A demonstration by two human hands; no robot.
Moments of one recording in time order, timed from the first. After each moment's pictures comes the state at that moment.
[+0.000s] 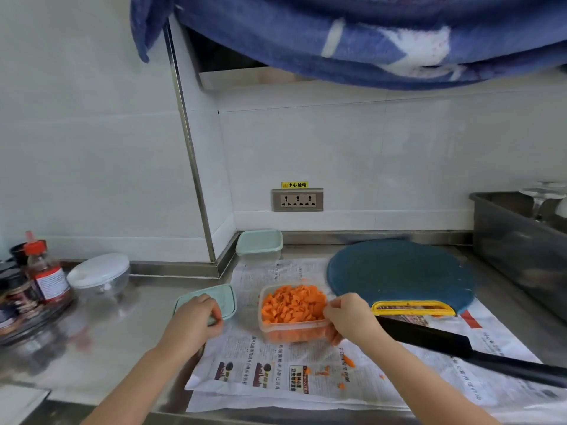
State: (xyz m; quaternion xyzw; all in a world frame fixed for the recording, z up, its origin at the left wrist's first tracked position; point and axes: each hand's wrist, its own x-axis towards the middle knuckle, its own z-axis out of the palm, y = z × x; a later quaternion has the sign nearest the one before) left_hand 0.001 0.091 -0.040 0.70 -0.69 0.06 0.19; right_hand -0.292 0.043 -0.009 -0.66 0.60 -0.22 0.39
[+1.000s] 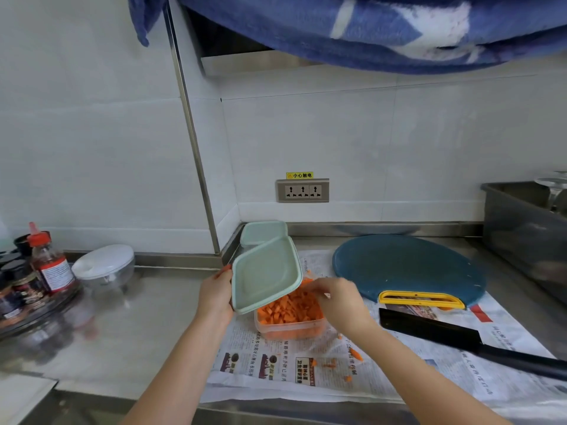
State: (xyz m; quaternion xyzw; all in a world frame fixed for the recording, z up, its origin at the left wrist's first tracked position) left_hand -0.059 0.059 -0.002 0.58 -0.19 -0.40 0.68; right_hand -0.267 0.035 -0.017 -0.78 0.48 -0.31 0.24
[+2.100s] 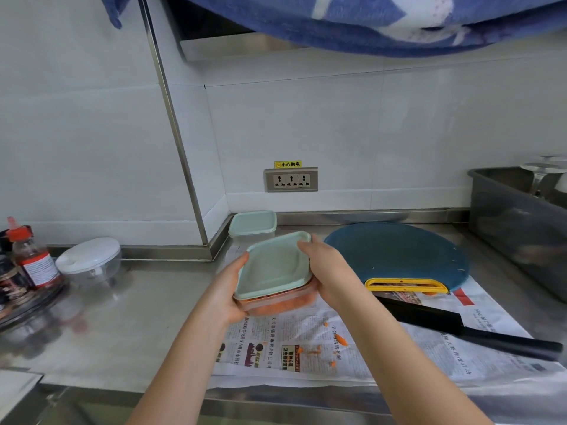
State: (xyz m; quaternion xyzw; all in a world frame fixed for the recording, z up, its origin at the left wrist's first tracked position) left_hand -0.104 0.083 0.024 0.50 -0.21 -0.63 0.55; right_hand -0.258 0.046 0.045 -0.48 0.48 -0.40 0.61
